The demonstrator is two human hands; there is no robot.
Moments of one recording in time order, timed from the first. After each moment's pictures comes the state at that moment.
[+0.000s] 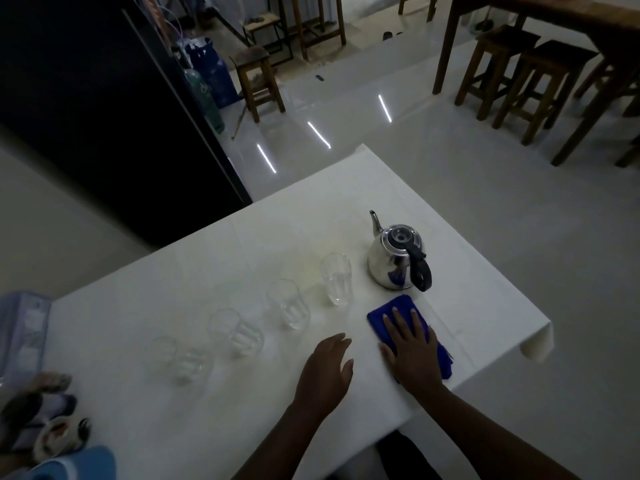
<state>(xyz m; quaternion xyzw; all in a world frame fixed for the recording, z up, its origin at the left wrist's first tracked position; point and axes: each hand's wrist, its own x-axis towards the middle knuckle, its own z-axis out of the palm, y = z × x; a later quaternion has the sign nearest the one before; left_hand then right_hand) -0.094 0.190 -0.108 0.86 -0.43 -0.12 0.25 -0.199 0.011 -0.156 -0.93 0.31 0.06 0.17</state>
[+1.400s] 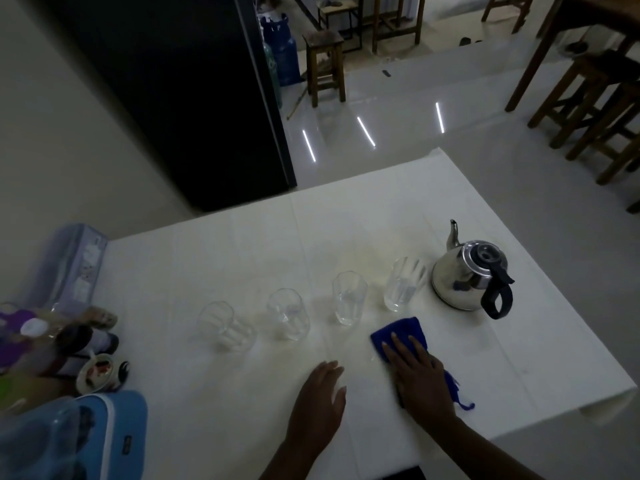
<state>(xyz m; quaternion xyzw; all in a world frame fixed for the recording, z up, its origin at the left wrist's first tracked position) -0.088 0.300 -0.161 0.90 -0.29 -0.08 0.31 -0.159 0.080 -0.164 -0.98 0.16 0.07 0.11</state>
